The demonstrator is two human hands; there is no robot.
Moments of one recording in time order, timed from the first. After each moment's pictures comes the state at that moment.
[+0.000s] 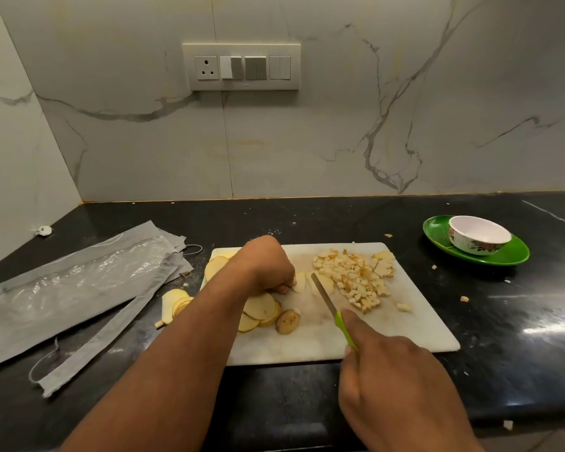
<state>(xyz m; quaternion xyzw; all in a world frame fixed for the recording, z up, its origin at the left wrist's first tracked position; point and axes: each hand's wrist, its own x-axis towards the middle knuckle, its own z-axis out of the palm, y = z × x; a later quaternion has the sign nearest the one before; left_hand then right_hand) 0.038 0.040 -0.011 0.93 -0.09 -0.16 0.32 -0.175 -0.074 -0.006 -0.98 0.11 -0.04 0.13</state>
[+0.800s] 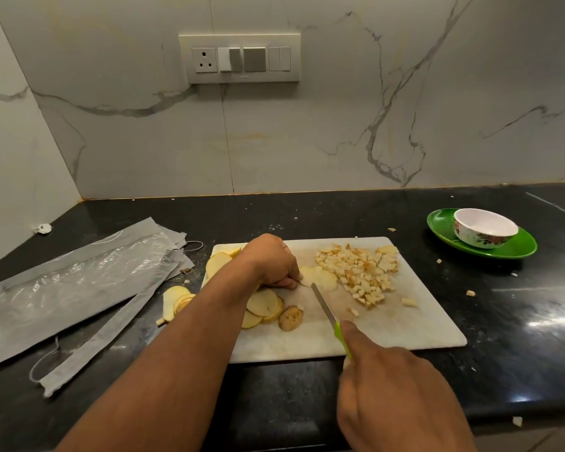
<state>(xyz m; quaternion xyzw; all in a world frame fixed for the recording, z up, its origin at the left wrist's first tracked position) 0.030 0.039 -0.004 0.88 -0.03 -0.20 0.42 -0.177 -0.067 -0.011 -0.98 0.12 0.02 0.14</state>
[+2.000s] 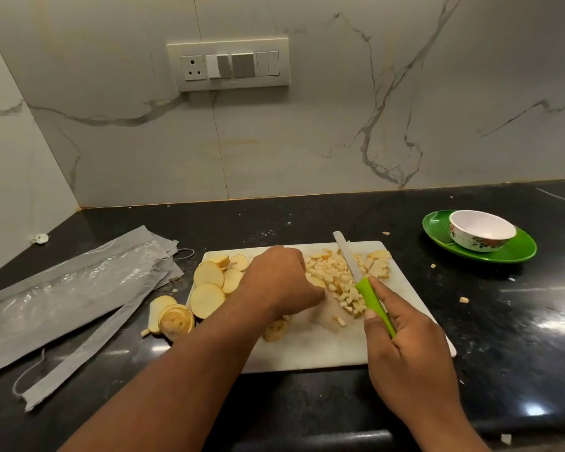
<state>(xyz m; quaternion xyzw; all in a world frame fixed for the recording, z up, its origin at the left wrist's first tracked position) -0.004 0.003 -0.007 0.97 -0.17 -0.03 0.15 -0.151 -0.121 -0.040 -0.87 0.13 -0.25 0.41</state>
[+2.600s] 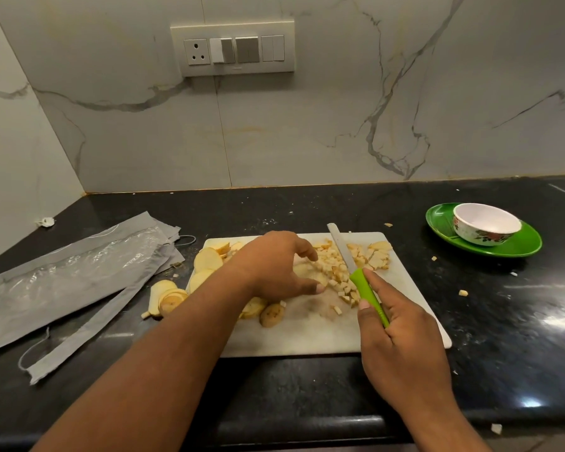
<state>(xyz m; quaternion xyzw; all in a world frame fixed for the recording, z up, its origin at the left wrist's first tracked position) 0.006 0.022 -0.003 0.94 -0.28 -0.07 0.16 -0.150 -0.127 -0.047 -0.87 0.11 -0.24 0.42</state>
